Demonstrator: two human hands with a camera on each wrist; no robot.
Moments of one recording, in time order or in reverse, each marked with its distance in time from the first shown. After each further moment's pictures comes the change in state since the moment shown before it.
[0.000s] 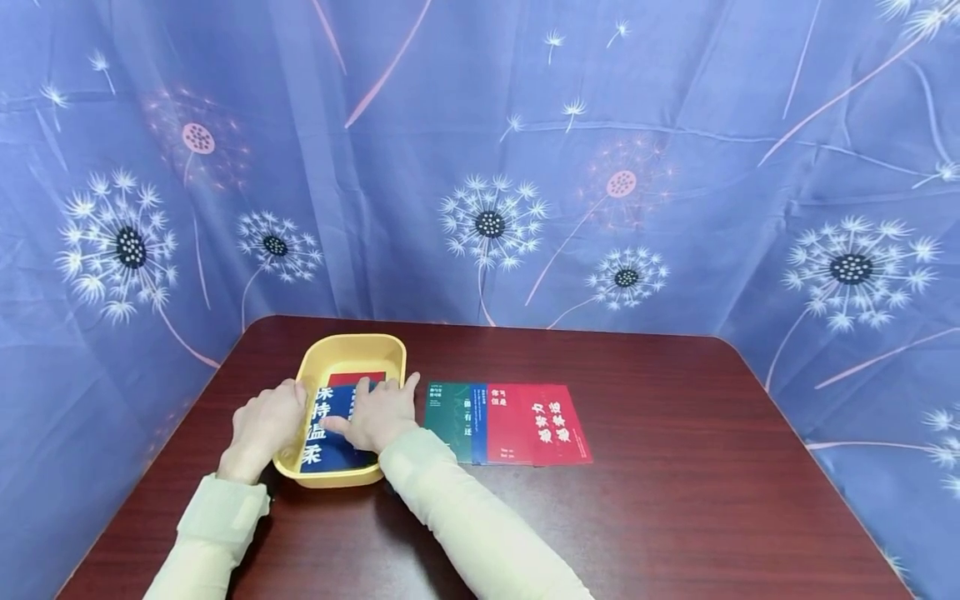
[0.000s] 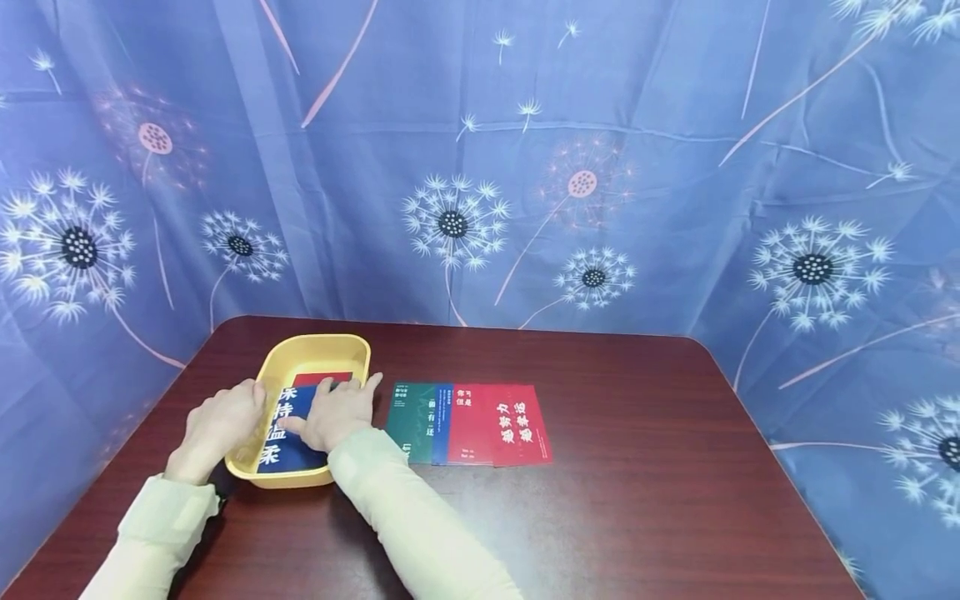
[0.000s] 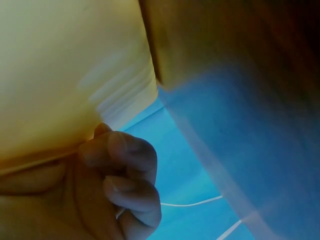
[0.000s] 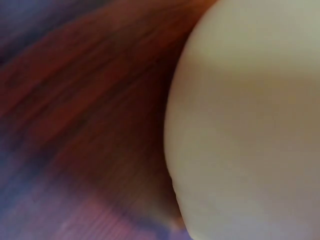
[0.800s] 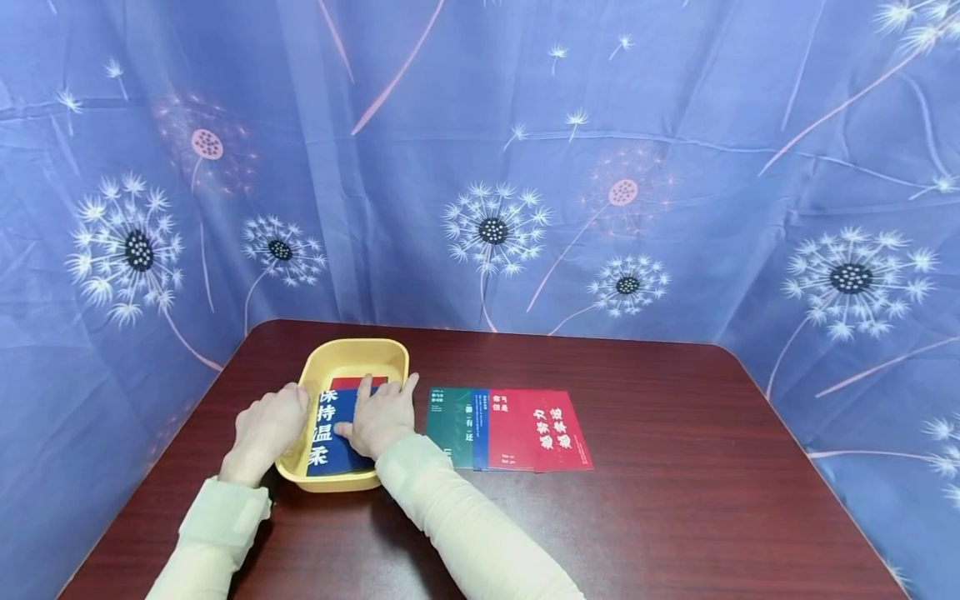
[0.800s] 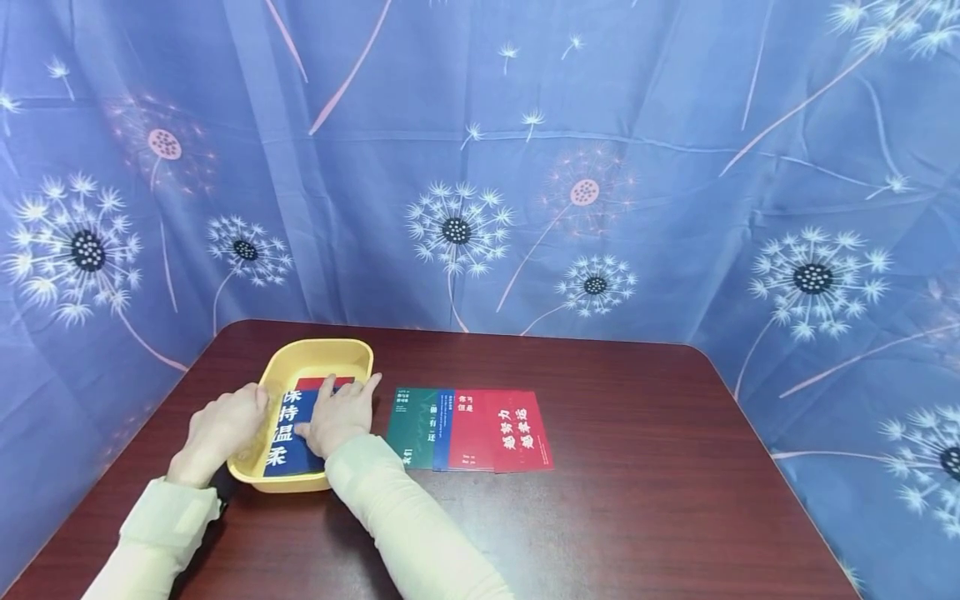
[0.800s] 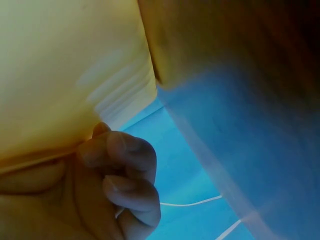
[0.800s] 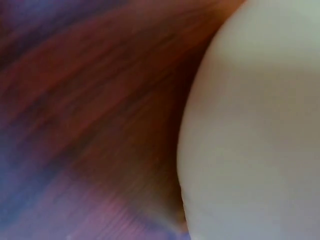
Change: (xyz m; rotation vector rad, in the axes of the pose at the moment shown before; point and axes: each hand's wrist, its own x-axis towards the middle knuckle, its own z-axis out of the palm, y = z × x) left_hand 0.001 -0.002 0.002 -0.007 0.004 -0.005; right_hand 0.007 -0.009 0.006 -0.141 -0.047 0.032
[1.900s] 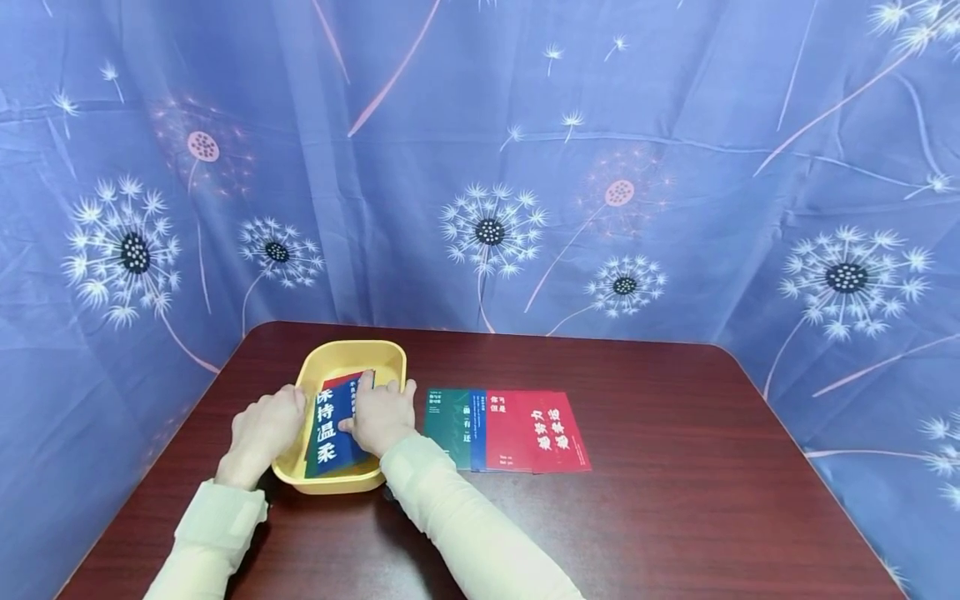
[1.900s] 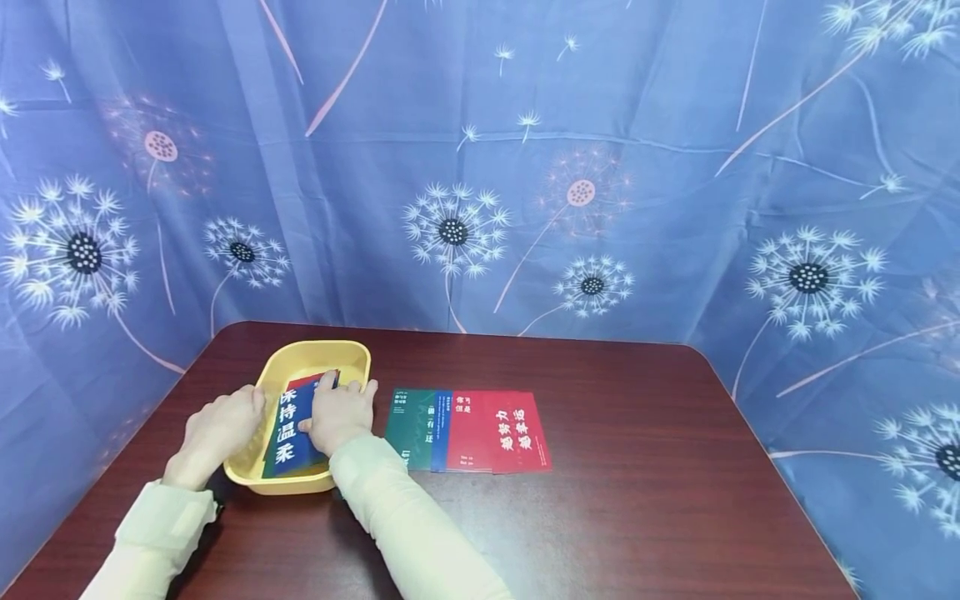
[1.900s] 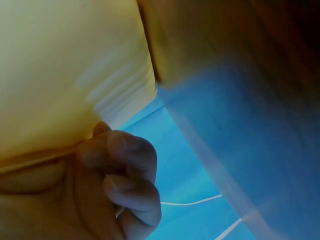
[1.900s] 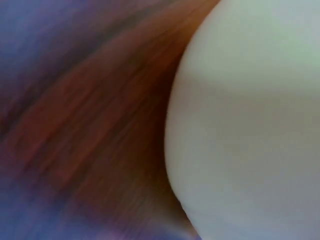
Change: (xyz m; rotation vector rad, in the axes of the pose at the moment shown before) left_hand -0.002 0.000 -0.003 0.004 -0.017 -0.018; right_hand -0.007 0.012 -0.007 0.267 0.138 0.008
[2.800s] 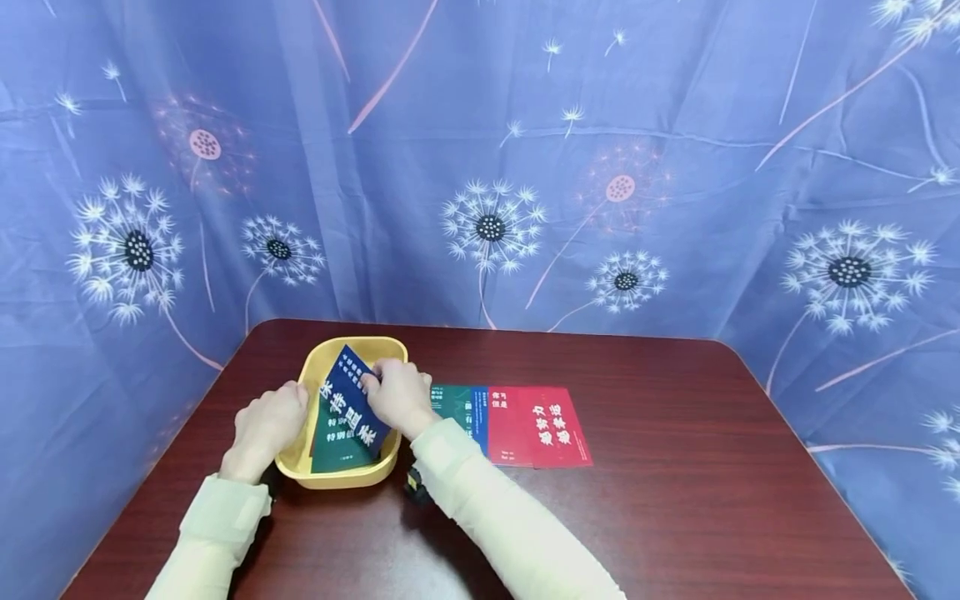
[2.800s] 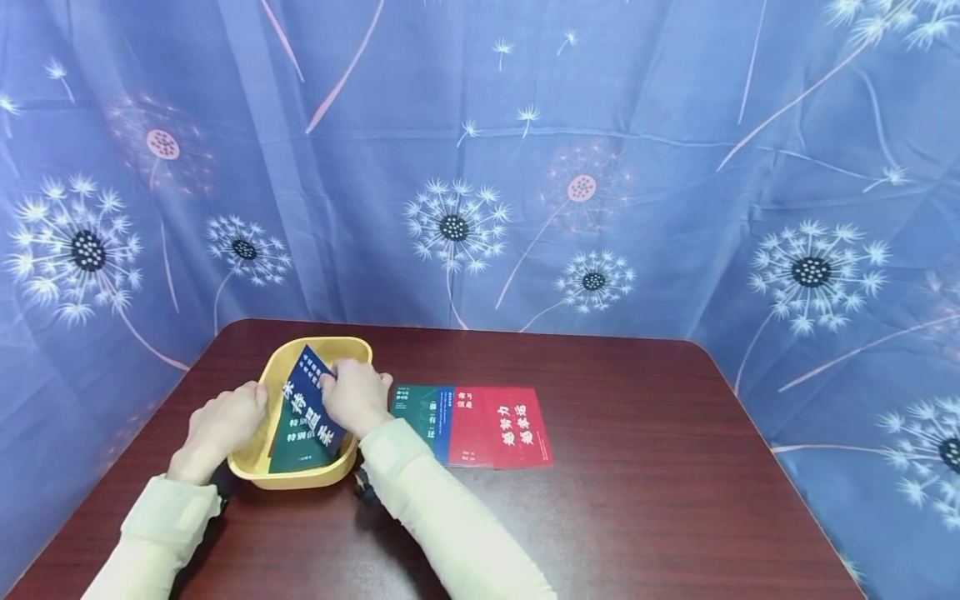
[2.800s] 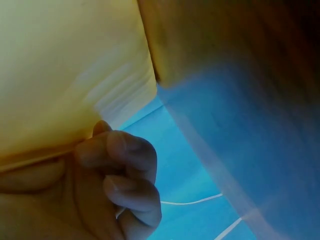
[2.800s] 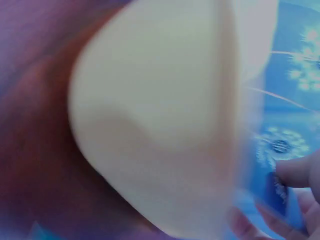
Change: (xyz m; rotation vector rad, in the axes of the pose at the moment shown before) left_hand 0.000 0.001 0.002 0.006 0.034 0.006; right_hand -0.001 0.035 -0.033 0.536 0.191 -0.038
